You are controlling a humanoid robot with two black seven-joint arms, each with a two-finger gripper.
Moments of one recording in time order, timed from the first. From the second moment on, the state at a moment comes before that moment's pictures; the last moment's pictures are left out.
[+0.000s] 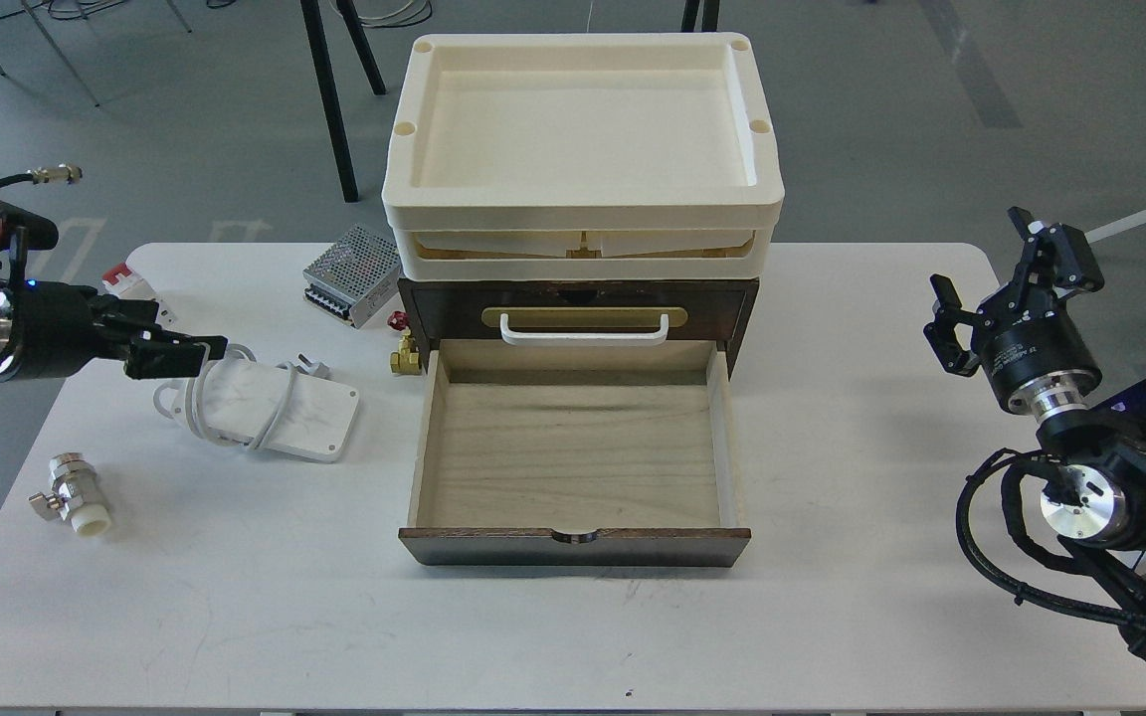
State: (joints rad) left arm -0.95 0.95 -0.15 -1.00 1.74 -0.31 -0.49; right arm 0.39 -0.50 0.84 1.06 -0.17 0.05 0.49
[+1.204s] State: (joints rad) left arm -0.77 0.61 -0.12 -0.50 1.70 -0.08 -0.49; right arm 0.39 -0.50 0.84 1.06 -0.17 0.05 0.49
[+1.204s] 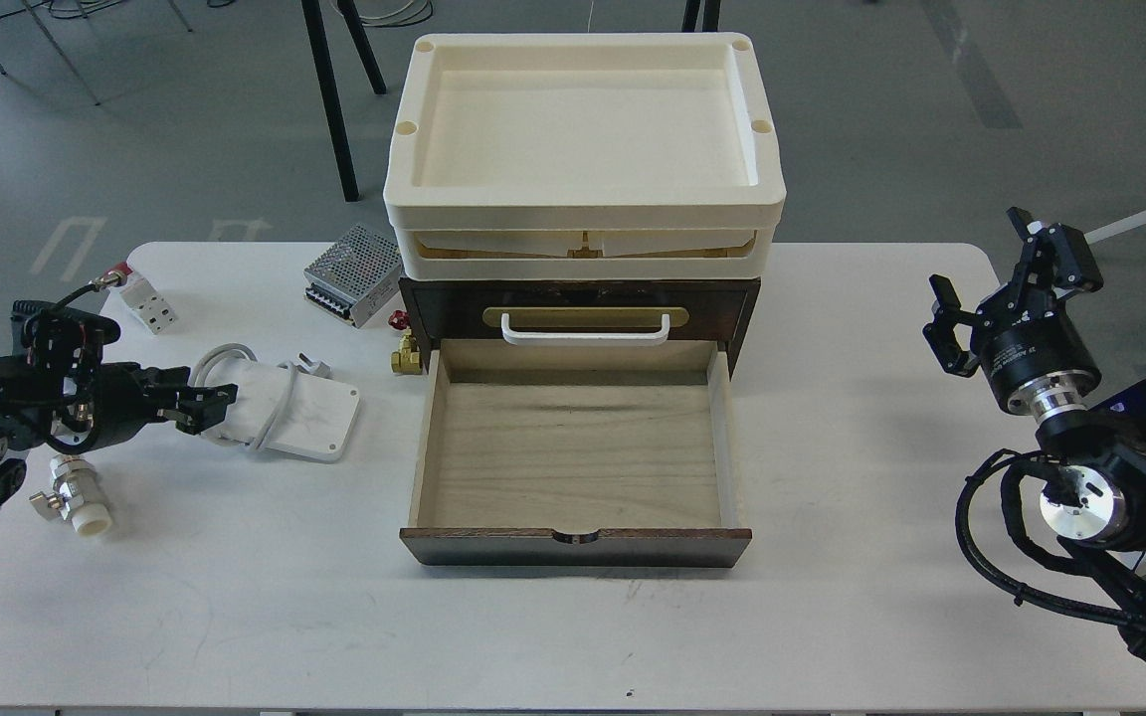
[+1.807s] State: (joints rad) left arm -0.79 0.68 -0.11 -0.51 1.63 -0.07 -0.49; right arm 0.39 -0.50 0.84 1.06 -0.17 0.05 0.49
